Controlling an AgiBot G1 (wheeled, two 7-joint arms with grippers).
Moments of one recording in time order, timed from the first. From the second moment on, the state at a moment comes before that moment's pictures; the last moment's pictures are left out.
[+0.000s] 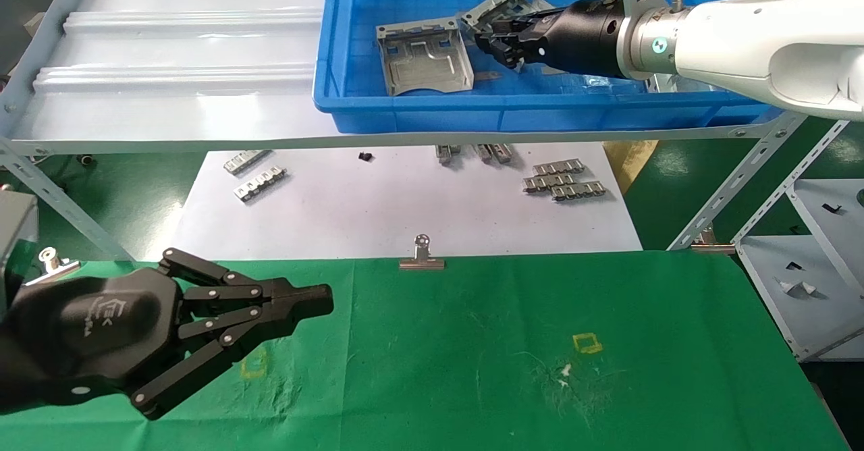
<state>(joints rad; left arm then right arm) -1.10 0.57 0.39 -1.25 0.65 1.44 -0.12 1.95 -1.31 -0.57 0.15 -1.52 -0.83 0.20</state>
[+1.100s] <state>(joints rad) -1.10 0.57 0.39 -1.25 0.65 1.44 -0.12 1.90 -0.98 -0.50 0.70 -1.36 -1.32 0.12</state>
